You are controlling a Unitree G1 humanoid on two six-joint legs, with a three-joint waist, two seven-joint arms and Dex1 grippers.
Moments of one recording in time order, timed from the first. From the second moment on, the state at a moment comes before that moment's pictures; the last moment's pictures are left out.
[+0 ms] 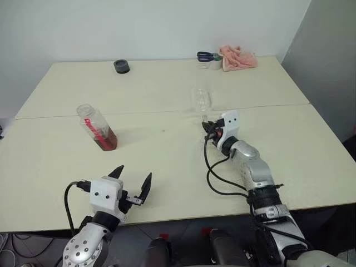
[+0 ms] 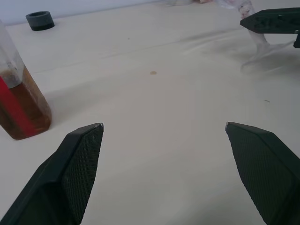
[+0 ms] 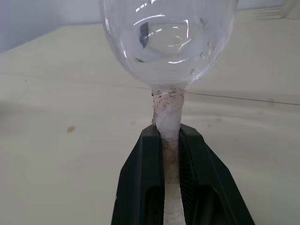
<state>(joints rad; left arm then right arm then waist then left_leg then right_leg) 0.49 0.28 0.09 -0.73 -0.19 0.27 -0.26 -0.53 -0.05 0.01 0.24 0.14 0.31 0.39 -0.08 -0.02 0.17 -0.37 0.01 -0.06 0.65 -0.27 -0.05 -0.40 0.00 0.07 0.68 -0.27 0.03</state>
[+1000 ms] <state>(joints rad) 0.54 0.26 0.12 -0.78 -0.20 0.27 -0.24 -0.82 0.09 0.06 0.71 0.11 -0.13 0.40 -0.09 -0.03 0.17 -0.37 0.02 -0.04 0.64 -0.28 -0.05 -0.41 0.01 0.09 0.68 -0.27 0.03</state>
